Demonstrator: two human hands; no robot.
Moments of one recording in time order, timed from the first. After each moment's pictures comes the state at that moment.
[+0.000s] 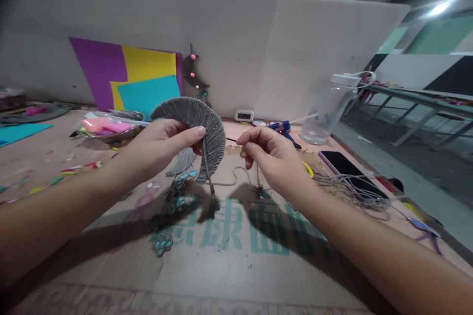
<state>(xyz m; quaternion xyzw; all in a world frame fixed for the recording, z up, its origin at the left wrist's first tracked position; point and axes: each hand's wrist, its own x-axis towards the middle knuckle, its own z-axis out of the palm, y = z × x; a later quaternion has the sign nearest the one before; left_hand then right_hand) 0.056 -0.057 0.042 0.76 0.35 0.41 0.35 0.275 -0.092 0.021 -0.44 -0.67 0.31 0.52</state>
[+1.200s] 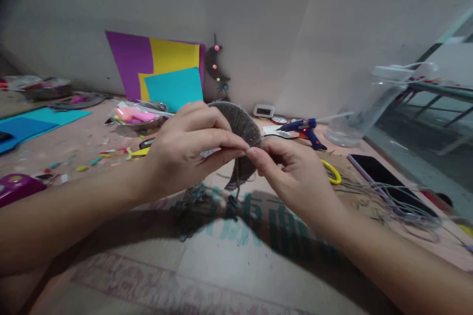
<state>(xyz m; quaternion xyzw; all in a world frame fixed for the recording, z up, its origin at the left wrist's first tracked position) 0.050 -0.069 0.037 0.87 0.16 0.43 -0.15 0.259 -0.112 0.030 -0.45 -0.79 0.09 0.41</state>
